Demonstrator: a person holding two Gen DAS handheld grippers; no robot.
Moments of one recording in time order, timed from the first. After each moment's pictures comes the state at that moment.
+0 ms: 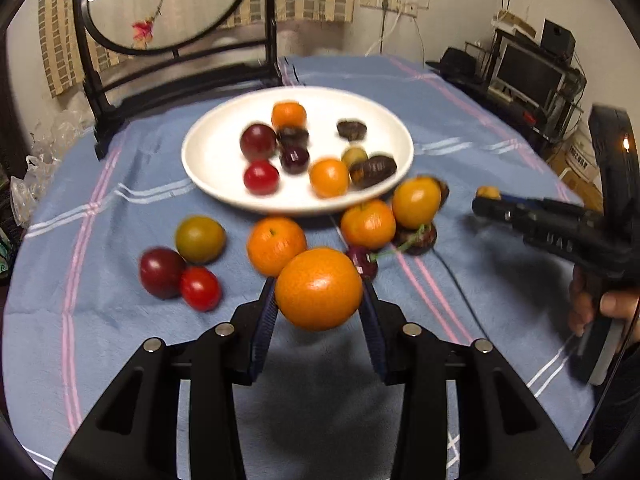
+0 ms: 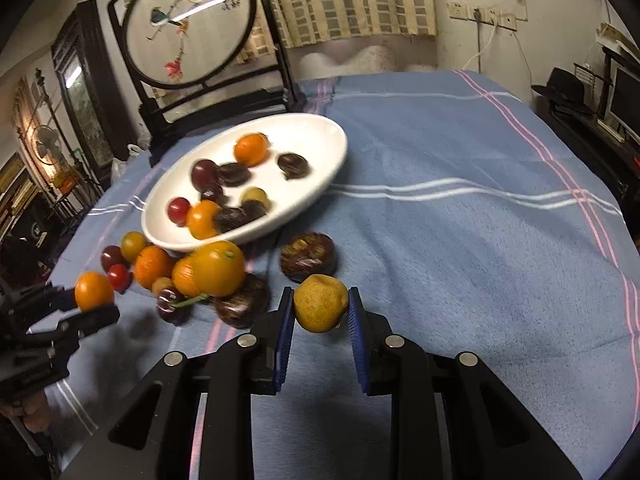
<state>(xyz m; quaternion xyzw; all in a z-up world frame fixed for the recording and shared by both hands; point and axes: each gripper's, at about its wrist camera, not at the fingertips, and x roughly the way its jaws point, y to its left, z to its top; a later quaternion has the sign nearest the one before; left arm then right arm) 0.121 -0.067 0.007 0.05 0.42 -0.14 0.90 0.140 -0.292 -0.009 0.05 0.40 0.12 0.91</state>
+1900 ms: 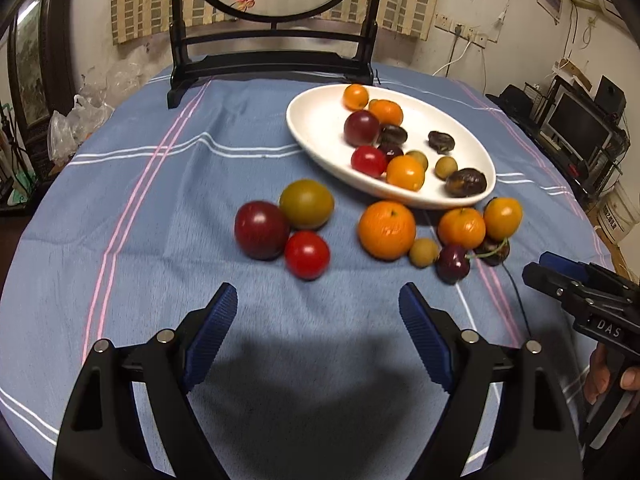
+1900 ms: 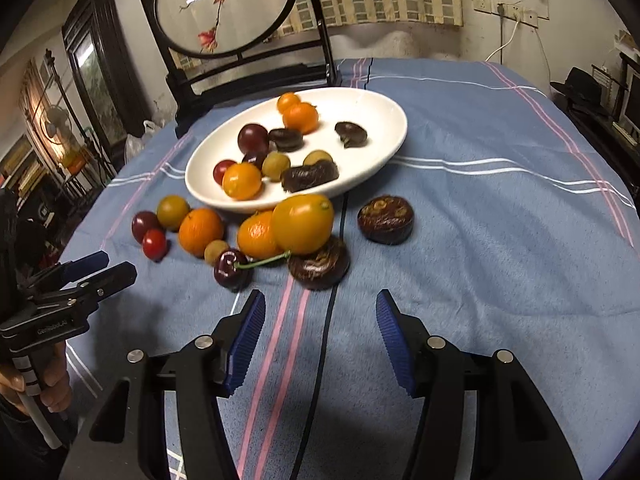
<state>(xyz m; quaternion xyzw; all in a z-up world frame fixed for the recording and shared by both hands) 0.115 0.001 -0.014 -0.03 0.43 -0.05 0.90 0.117 -0.241 -0.015 0.03 0.43 0.13 0.89</state>
